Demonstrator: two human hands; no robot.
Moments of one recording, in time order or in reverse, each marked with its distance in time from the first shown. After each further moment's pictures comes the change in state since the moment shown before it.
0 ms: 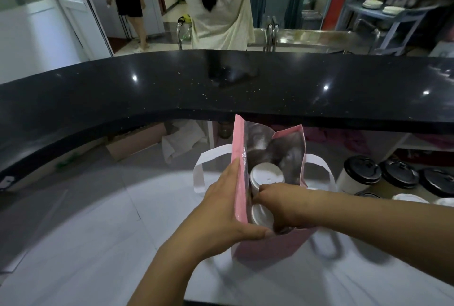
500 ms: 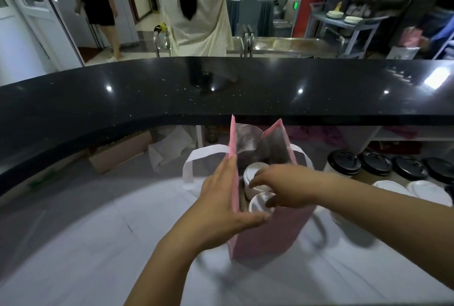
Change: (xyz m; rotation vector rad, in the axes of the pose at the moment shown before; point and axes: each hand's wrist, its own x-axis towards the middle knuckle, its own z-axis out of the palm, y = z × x) left_hand 0.011 -0.012 -0.011 0.055 -0.036 0.084; right_hand -0.023 0.006 -0.022 0.077 0.202 0.065
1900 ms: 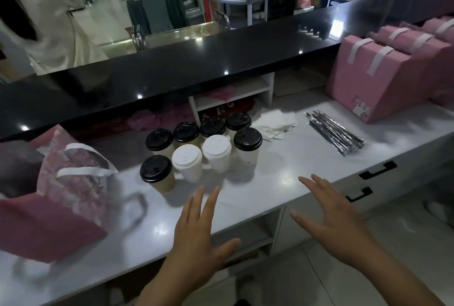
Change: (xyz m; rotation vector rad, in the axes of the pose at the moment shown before) left_hand -0.014 0.245 0.397 0.313 -0.127 0.106; right_hand -0.493 0.257 0.234 0.770 0.544 0.753
